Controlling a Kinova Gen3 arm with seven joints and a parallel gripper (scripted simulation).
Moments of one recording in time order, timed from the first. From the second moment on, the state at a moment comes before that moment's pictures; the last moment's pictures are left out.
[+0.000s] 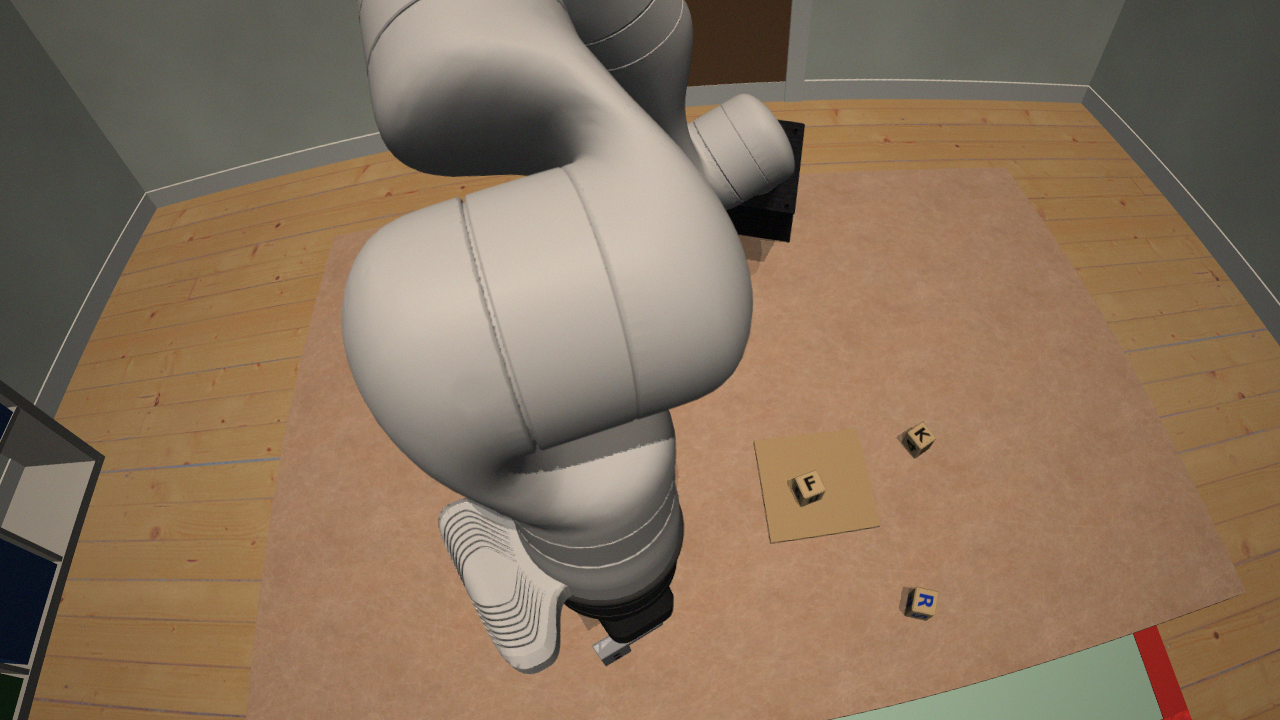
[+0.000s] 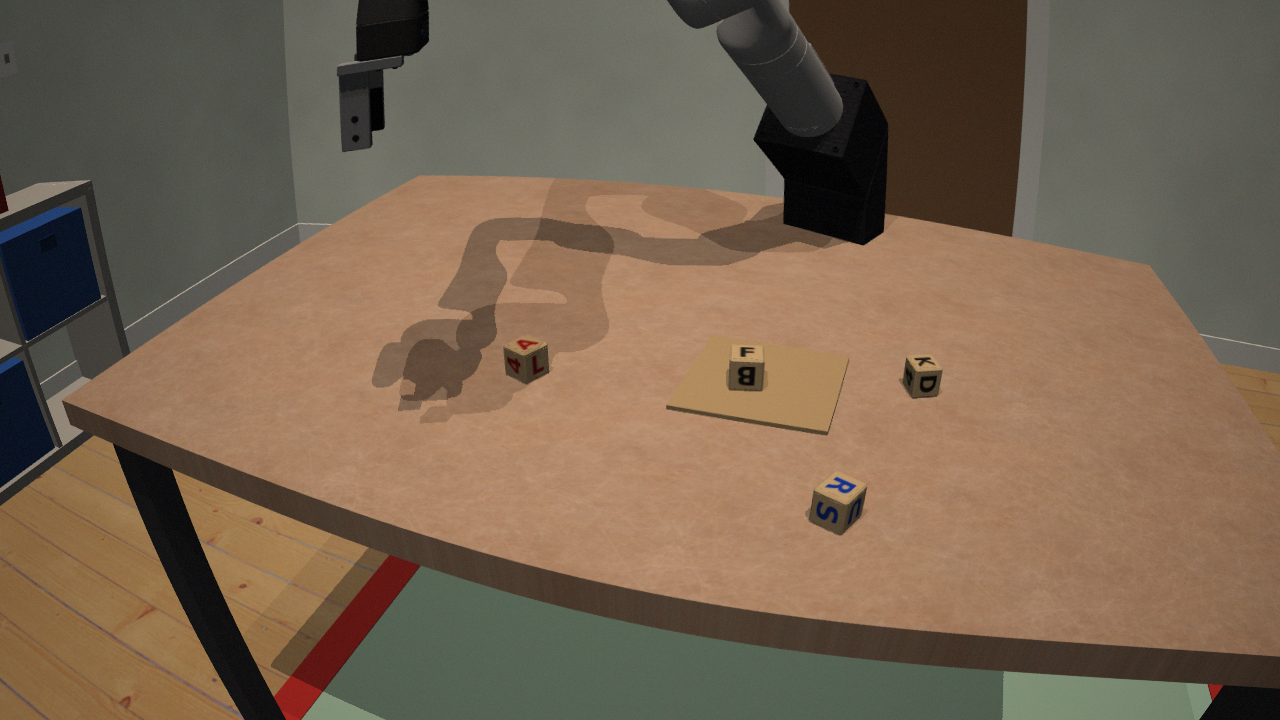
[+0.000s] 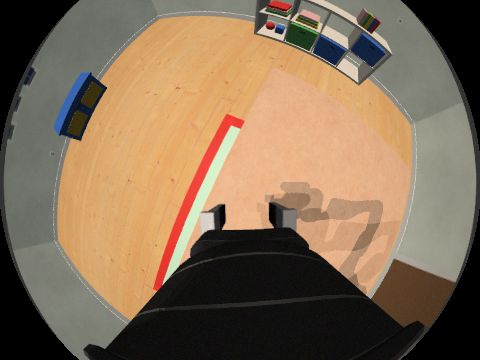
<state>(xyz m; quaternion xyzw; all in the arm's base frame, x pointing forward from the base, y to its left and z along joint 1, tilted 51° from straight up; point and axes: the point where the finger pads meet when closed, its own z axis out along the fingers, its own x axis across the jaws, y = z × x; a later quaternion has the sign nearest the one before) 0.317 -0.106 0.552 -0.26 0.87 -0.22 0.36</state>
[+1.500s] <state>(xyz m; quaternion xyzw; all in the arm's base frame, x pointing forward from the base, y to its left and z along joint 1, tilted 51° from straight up) 0.313 -0.050 0.575 -0.23 0.85 -0.23 0.42</state>
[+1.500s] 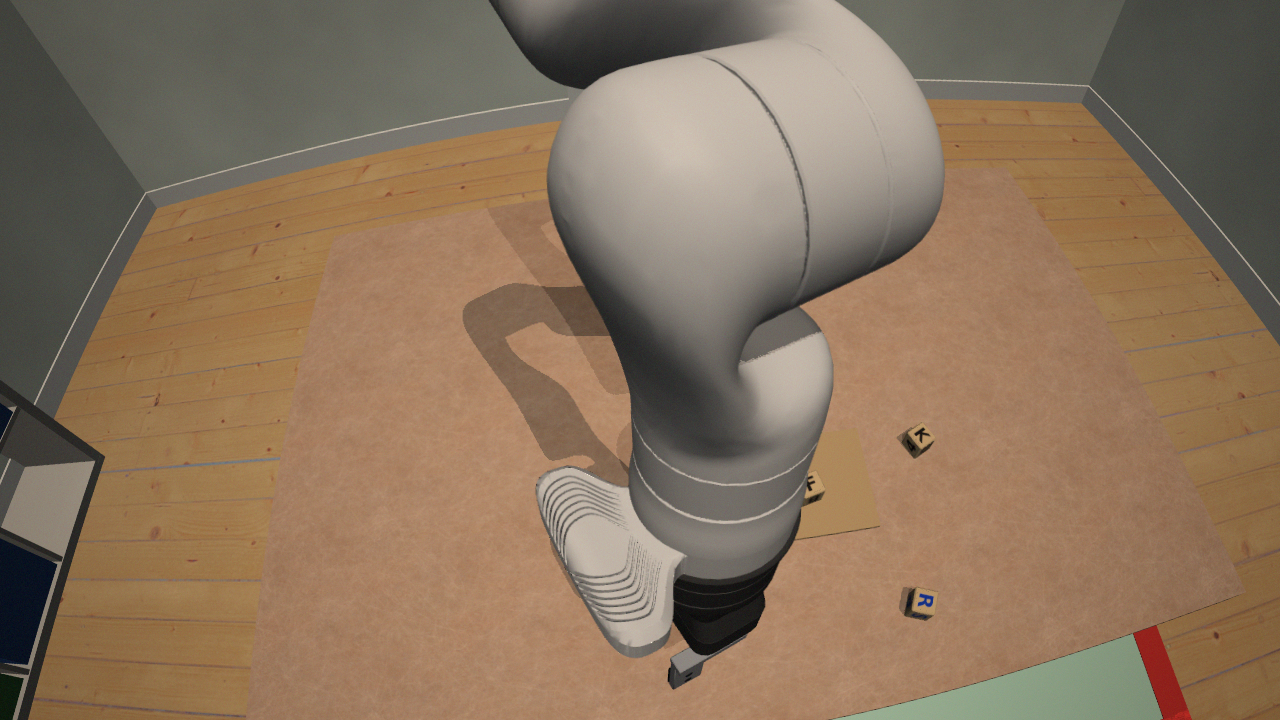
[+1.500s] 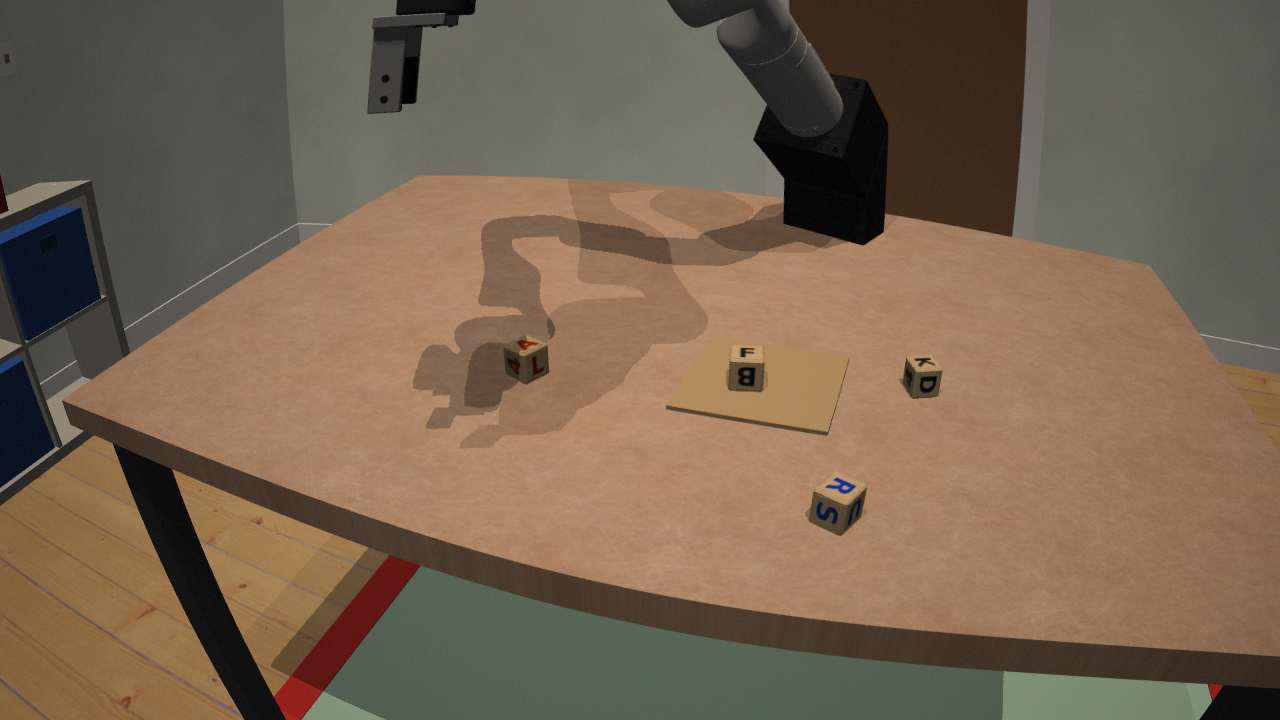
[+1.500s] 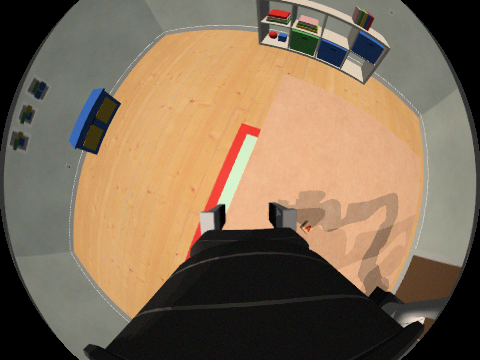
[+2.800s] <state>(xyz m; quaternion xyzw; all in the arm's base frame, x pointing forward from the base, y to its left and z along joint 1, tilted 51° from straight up) 0.315 0.234 0.414 -0.22 0.80 -0.20 0.53</state>
